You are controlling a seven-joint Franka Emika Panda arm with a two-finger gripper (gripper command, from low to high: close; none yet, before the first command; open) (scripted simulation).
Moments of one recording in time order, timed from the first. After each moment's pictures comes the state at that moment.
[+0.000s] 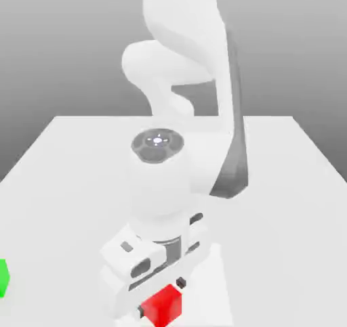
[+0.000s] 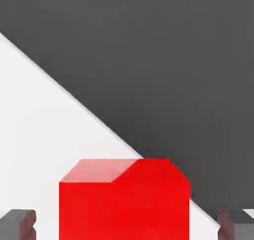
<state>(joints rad) 0.15 0.39 -0.16 -2.45 0.19 2.83 -0.12</state>
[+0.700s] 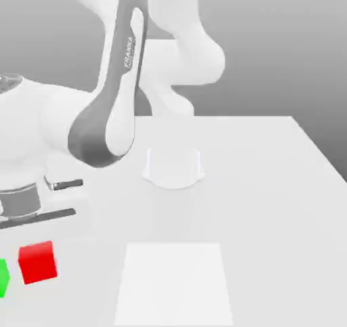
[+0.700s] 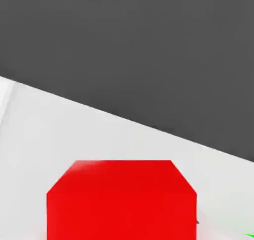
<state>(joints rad) -0.14 0.28 -0.45 -2.31 0.22 2.54 -0.15</state>
